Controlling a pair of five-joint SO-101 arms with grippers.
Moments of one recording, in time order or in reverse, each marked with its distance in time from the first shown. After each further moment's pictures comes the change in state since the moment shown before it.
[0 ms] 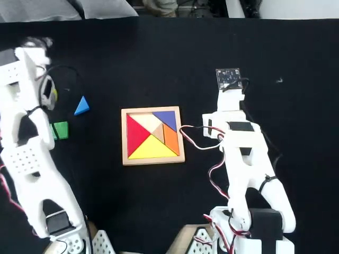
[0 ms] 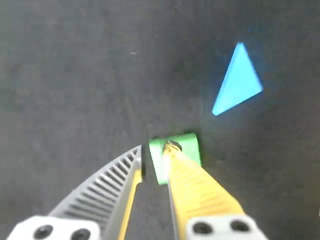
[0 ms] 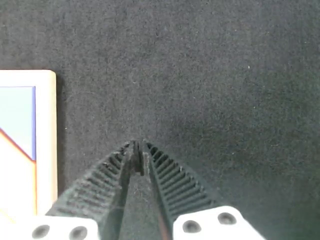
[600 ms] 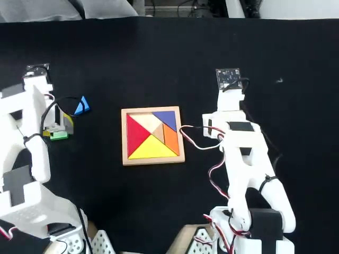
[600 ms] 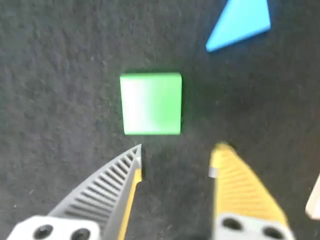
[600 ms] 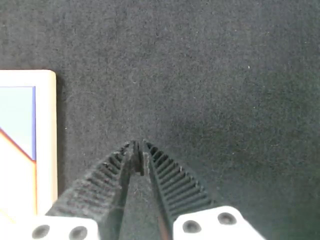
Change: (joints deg) left arm 0.3 -33.6 61.6 -29.2 10.5; right arm 0.0 0.0 0.0 0.0 0.0
